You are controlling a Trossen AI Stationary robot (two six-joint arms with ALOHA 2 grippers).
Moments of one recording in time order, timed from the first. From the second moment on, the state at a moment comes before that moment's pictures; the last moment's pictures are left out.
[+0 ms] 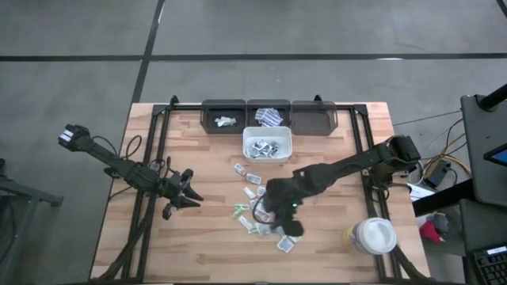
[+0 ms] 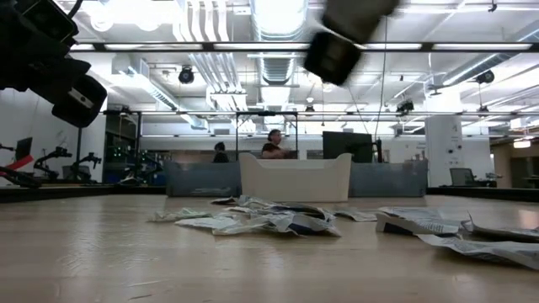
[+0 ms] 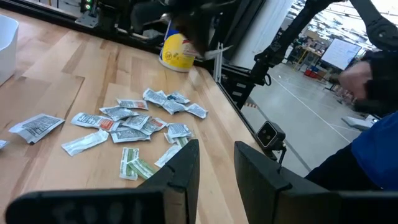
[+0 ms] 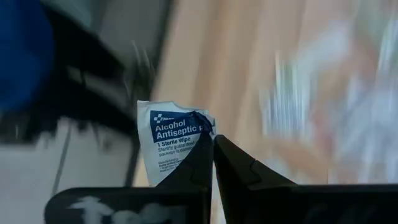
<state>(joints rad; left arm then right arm) -0.48 0.43 0.04 0.30 -0.13 -0.42 0.25 1.74 1.30 -0.48 -0.47 0.31</state>
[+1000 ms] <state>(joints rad) -0.48 0.43 0.04 0.29 -0.14 -0.39 -0.12 1.80 1.45 -0.66 0.31 0.35</state>
